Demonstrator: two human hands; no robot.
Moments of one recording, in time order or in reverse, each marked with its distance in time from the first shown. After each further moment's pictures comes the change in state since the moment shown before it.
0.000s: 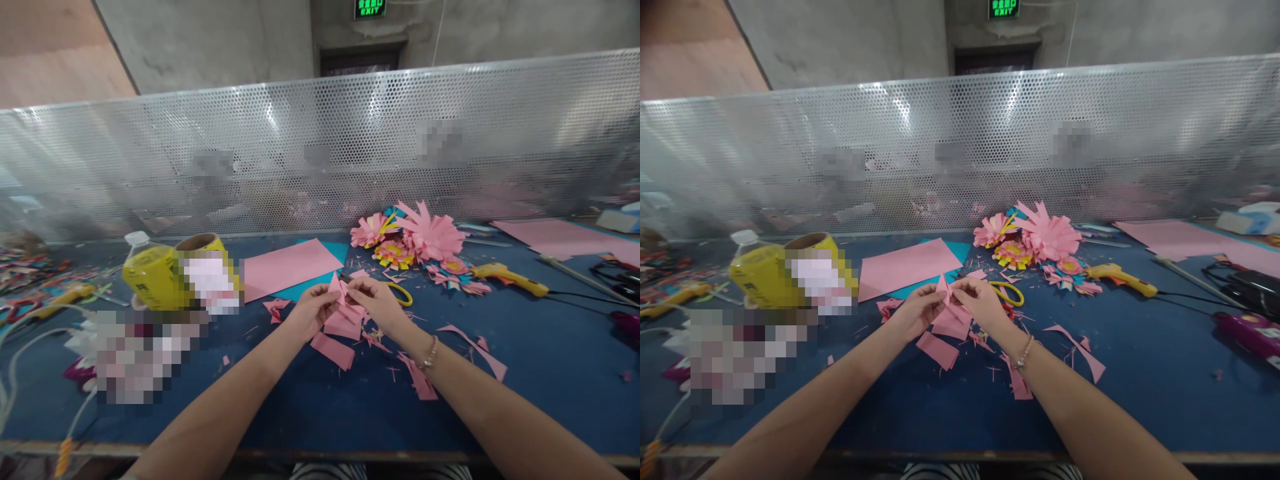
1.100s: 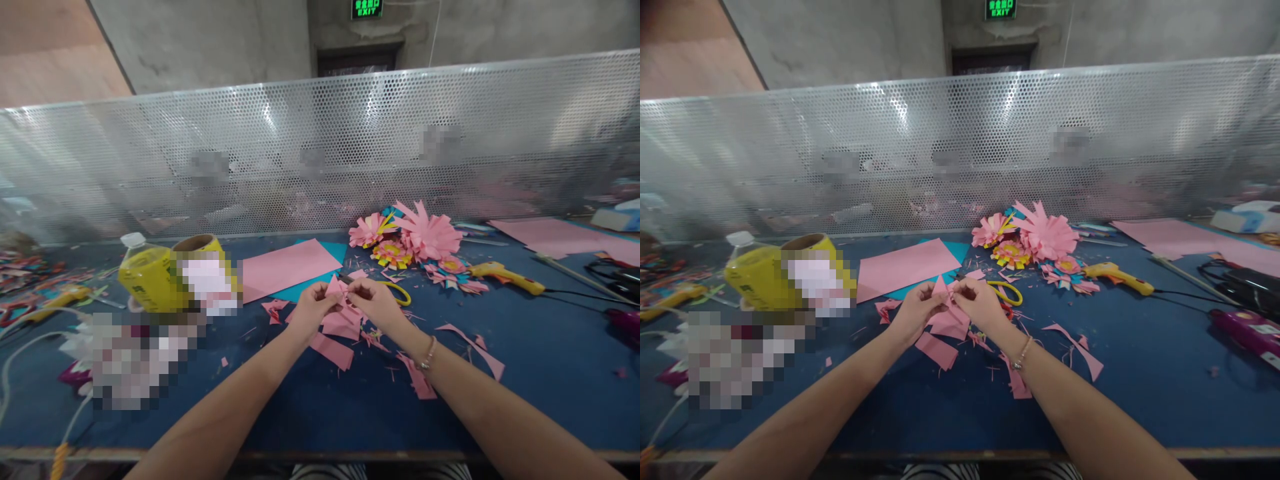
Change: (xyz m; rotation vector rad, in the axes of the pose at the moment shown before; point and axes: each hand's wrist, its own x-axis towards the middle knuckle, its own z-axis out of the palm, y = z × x) left_hand -0.004 -0.004 0.006 0.299 -0.001 0.208; right_hand -0.002 -0.001 -0.002 -0.299 0.033 -0.114
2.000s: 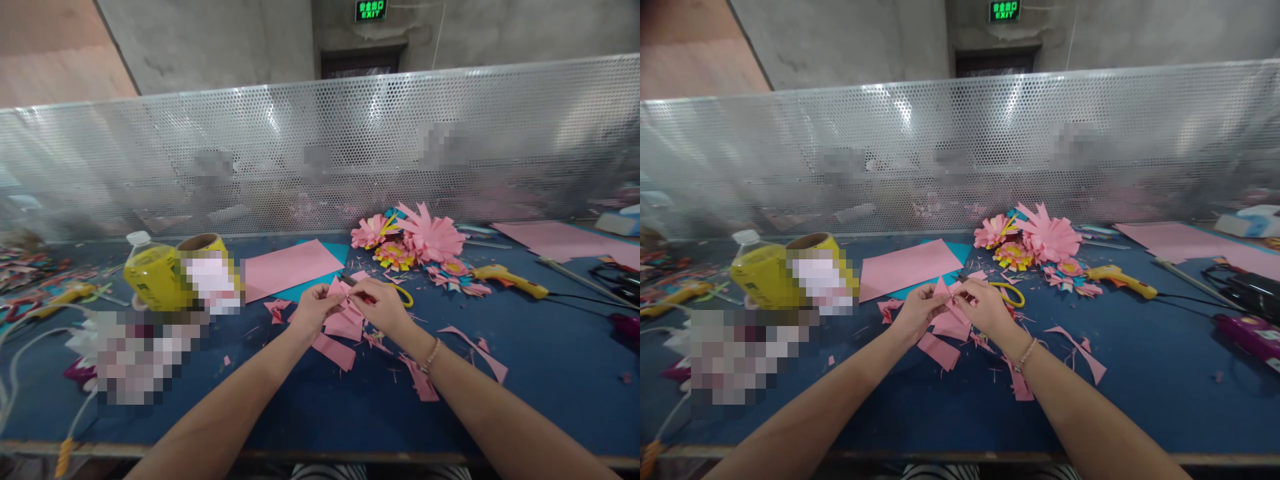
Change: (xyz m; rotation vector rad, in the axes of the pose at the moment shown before) left_hand 0.001 0.000 0.000 -0.120 0.027 -0.049; right_hand 0.000 0.006 -0.007 -0.438 0.078 -0.498
